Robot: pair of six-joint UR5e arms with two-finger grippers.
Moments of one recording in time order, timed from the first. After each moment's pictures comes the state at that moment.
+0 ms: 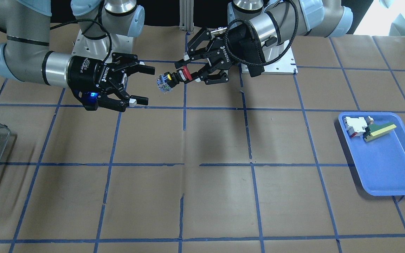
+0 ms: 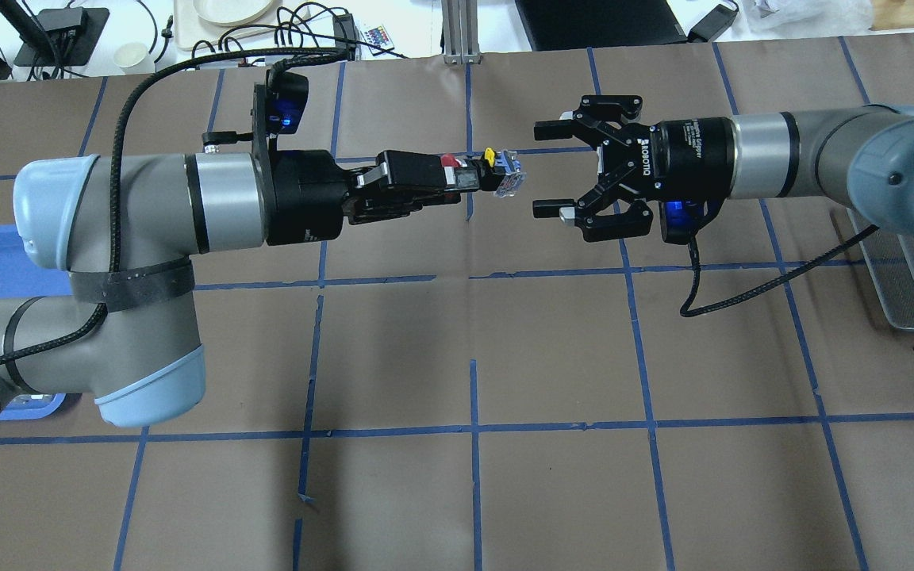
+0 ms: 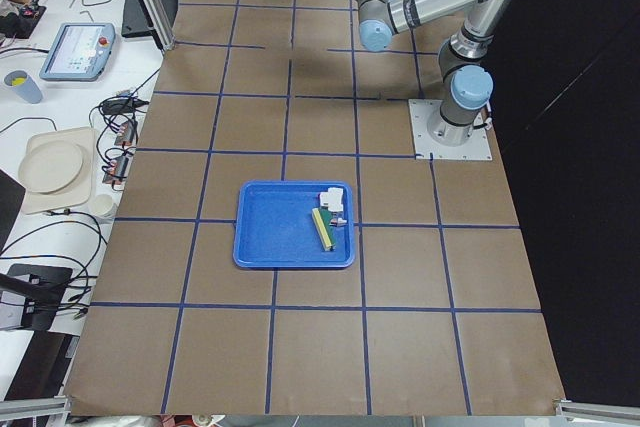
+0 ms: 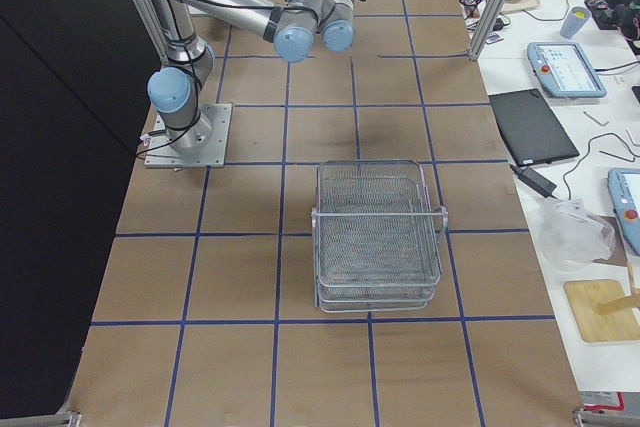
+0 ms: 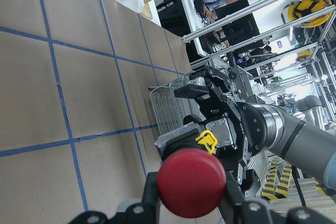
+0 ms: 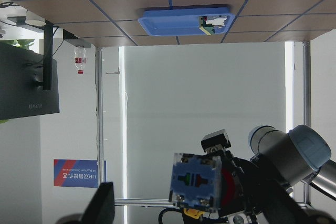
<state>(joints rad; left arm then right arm) -1.58 -1.51 -2.14 -0.41 0.48 -0.31 1.37 -1.53 1.88 -1.18 -0.18 0.81</state>
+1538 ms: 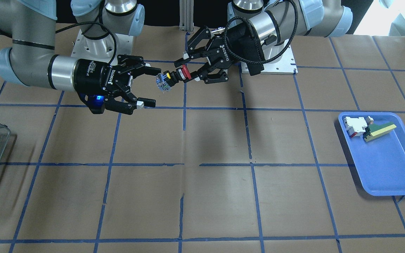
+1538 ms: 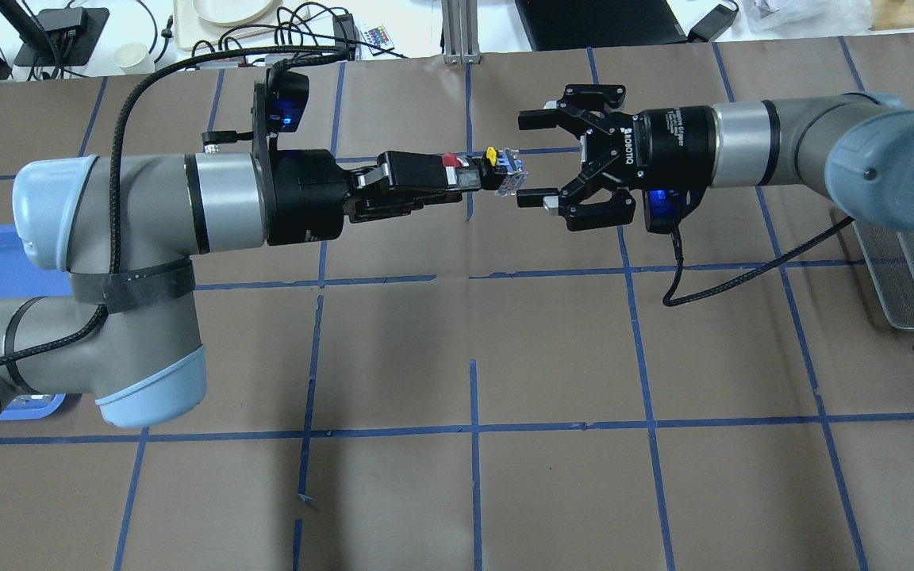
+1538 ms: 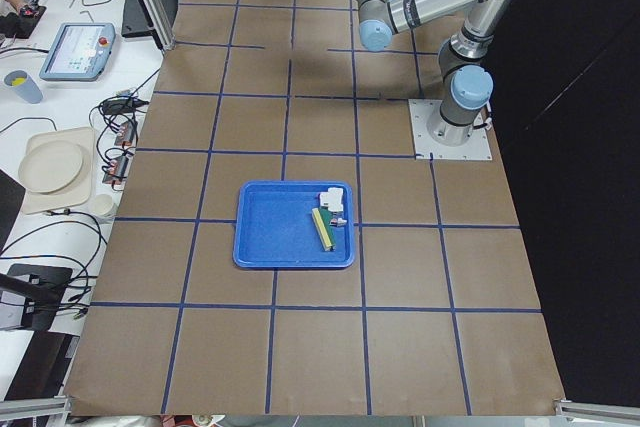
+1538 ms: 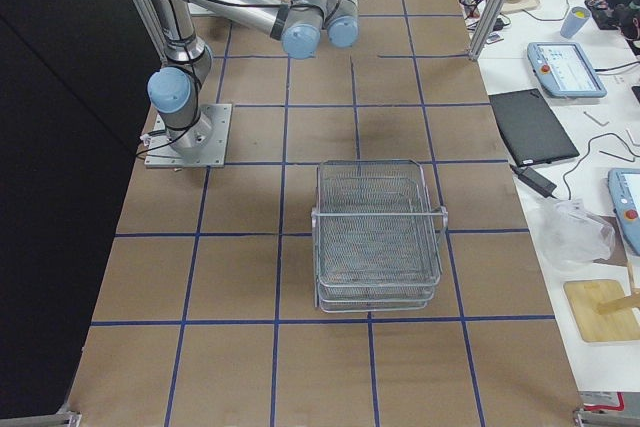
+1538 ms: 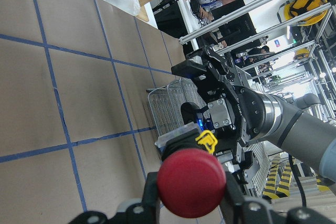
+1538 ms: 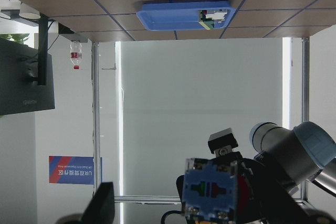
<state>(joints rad) -1.58 -1.51 -2.14 -0.40 0.47 -0.30 1.41 -1.50 1.87 -1.22 -0.16 0.84</state>
